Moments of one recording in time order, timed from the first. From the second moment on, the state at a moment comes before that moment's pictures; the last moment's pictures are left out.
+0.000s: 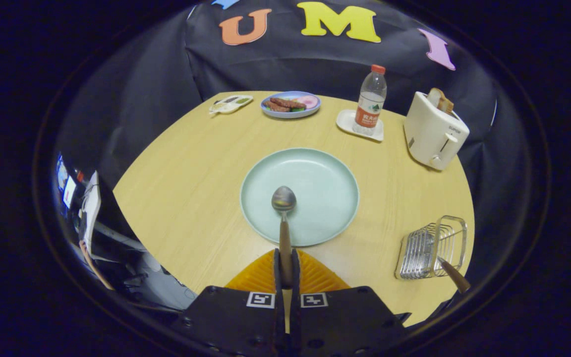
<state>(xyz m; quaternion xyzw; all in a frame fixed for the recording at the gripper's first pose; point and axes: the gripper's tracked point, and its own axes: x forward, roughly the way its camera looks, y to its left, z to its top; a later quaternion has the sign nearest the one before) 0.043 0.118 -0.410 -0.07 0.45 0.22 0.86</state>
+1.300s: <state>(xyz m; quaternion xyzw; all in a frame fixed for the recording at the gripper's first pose) 0.053 -0.097 -0.287 0.01 0.39 0.09 0.92</state>
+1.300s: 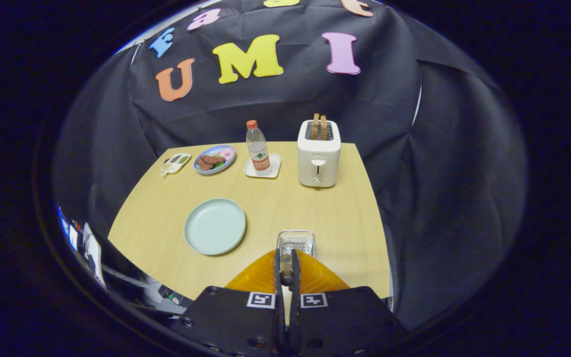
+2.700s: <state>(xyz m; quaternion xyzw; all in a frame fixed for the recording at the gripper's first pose) 0.047 0.030 -0.144 0.02 0.17 0.08 0.98</state>
